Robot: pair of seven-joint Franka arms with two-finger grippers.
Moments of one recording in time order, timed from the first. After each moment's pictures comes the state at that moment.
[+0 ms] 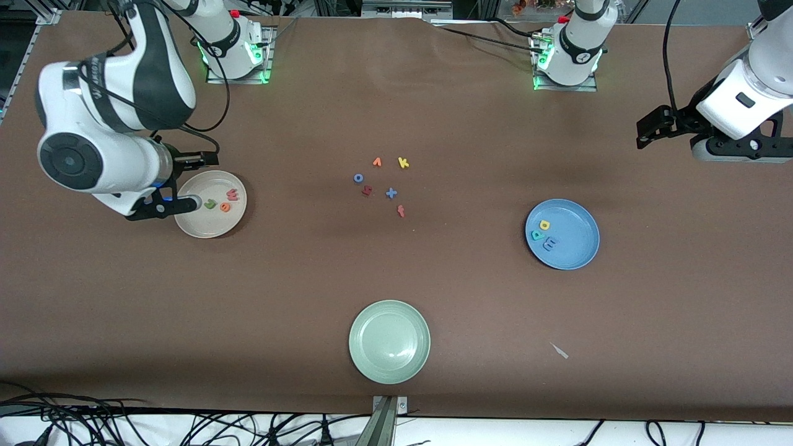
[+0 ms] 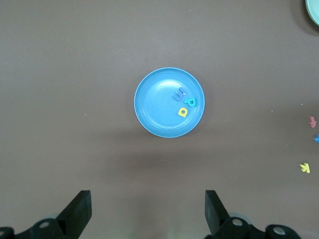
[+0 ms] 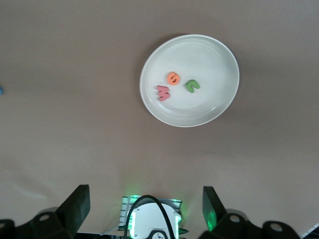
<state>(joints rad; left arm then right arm) -0.10 -0.04 0.01 -1.67 -0.01 1.54 -0.09 0.42 0.26 -0.25 -1.61 0.03 1.43 -0.01</state>
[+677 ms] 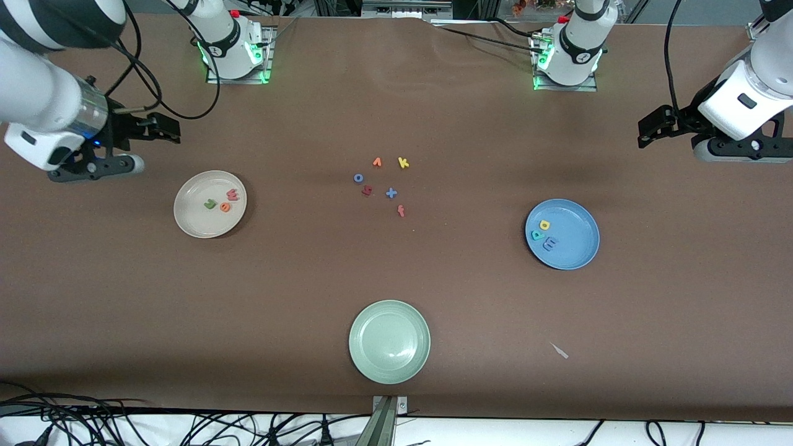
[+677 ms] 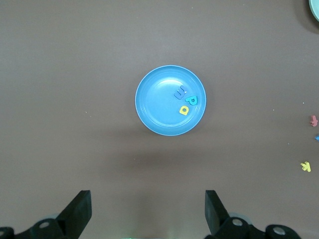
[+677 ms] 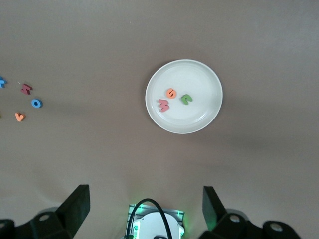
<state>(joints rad) -0.10 -0.04 0.01 -1.67 -0.01 1.53 -0.09 0.23 0.06 -0.09 -1.60 0.01 1.43 -0.02</state>
